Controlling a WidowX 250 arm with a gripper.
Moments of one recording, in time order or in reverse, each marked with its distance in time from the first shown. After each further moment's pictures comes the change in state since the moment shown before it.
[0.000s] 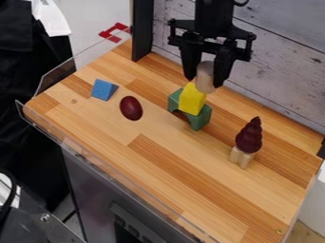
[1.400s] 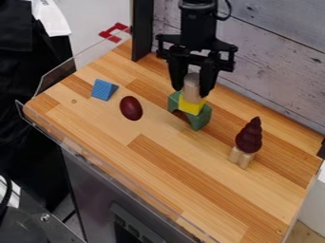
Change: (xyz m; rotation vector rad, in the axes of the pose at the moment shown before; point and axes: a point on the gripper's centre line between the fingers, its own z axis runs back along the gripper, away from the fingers) arm 0.001 0.017 -0.019 -0.013 0.054 0.029
